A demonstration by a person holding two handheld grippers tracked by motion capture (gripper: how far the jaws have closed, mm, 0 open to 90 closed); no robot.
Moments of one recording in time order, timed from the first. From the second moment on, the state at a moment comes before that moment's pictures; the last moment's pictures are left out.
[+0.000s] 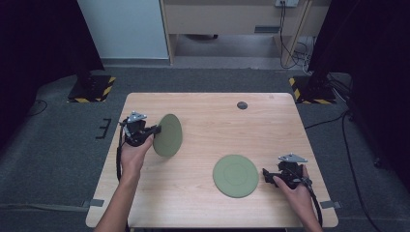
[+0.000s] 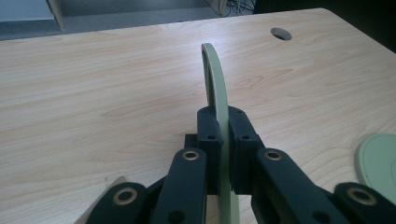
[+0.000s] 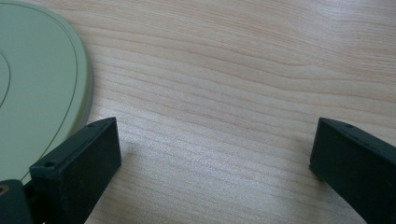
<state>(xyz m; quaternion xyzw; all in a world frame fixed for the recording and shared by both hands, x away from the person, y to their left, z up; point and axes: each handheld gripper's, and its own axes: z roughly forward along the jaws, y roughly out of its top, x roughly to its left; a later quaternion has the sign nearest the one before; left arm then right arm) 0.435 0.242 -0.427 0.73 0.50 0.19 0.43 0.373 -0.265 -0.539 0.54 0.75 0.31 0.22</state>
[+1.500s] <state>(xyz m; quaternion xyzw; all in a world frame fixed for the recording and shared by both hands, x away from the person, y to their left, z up) 0.431 0.291 -0.467 0.70 0.55 0.18 0.41 0.373 -0.264 -0.539 0.54 0.75 0.31 0.22</state>
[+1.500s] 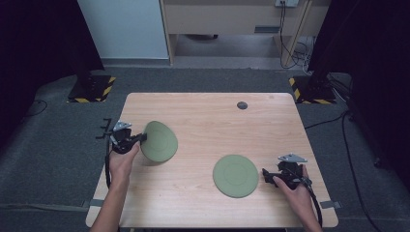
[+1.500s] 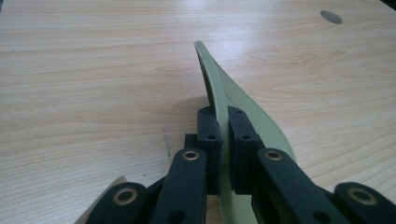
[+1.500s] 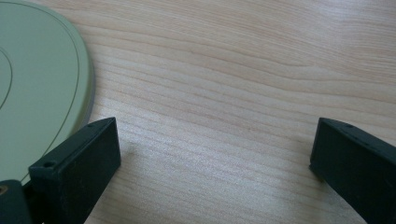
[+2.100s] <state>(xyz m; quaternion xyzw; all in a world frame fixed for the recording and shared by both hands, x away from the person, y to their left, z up) 0.429 0.307 -0.475 0.71 0.55 0.19 0.40 0.373 -0.264 -0.539 0.54 0.75 0.31 0.22</state>
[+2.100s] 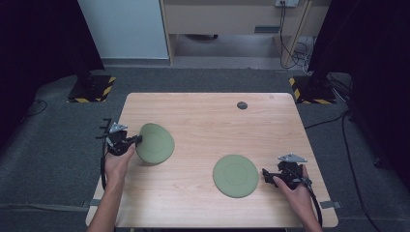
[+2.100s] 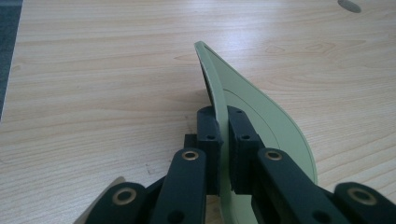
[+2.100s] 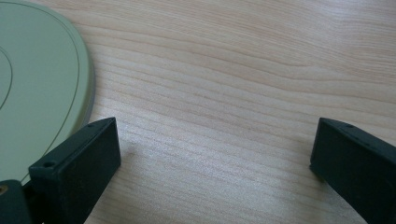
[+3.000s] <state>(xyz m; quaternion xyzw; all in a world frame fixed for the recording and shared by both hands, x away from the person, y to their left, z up) 0.433 0.323 -0.490 0.73 0.55 0.20 0.35 0.374 -0.264 -0.539 0.54 0.75 0.31 0.22</state>
